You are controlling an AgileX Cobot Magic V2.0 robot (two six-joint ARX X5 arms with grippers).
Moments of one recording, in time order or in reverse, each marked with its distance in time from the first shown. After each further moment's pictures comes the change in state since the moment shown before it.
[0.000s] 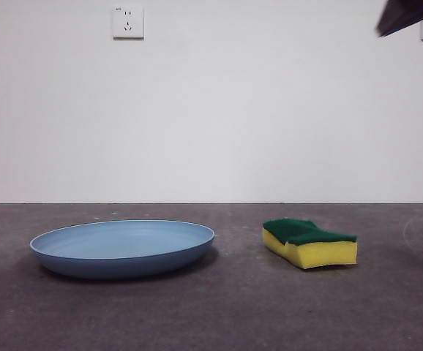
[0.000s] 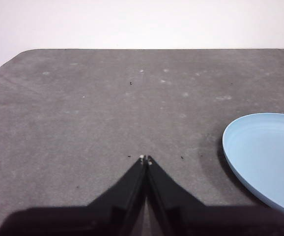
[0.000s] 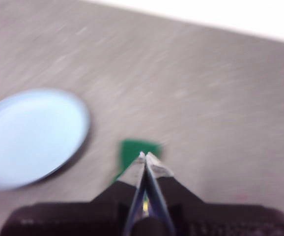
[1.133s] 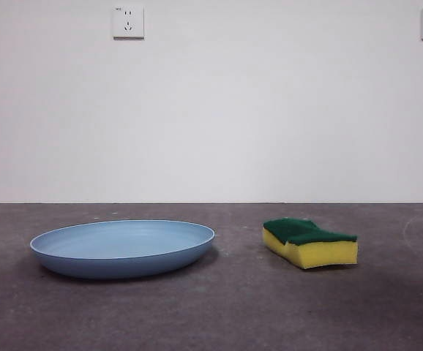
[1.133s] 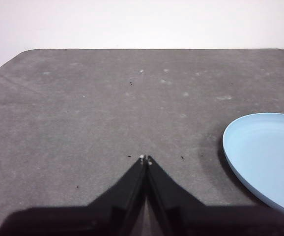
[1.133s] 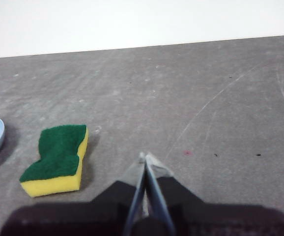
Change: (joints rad) left arm 0.000 0.000 0.000 0.000 0.000 0.000; right arm -0.585 -0.747 -0.746 0.282 -0.419 -0.002
